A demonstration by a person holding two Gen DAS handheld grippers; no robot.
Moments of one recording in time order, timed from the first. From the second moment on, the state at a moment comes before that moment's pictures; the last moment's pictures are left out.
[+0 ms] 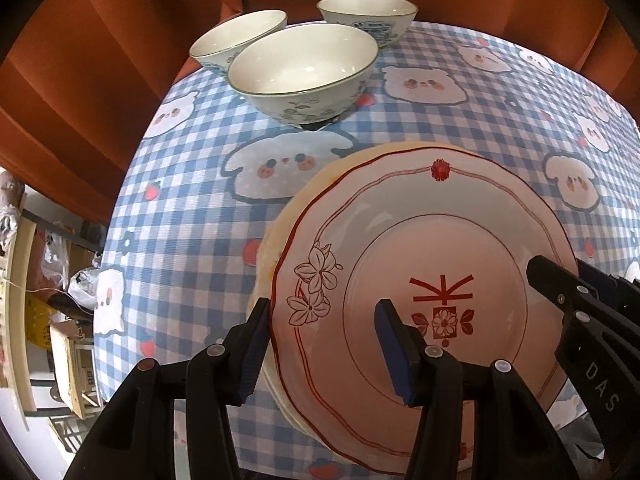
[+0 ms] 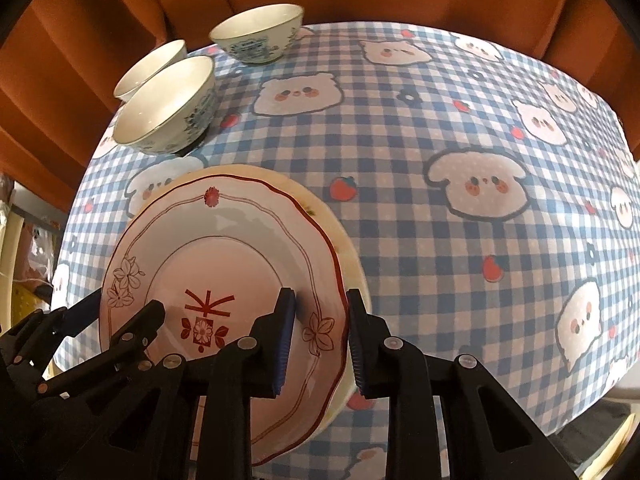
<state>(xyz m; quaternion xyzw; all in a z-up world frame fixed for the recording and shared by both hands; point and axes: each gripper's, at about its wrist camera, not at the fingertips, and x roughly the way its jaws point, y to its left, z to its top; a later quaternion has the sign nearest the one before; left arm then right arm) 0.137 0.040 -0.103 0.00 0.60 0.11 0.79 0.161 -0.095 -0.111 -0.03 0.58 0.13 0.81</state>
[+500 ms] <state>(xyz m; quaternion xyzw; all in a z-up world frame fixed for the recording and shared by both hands) 0.129 0.036 -0.108 0.02 0.56 0.13 0.82 0.152 -0.077 -0.114 -0.09 0.54 0.11 0.83</state>
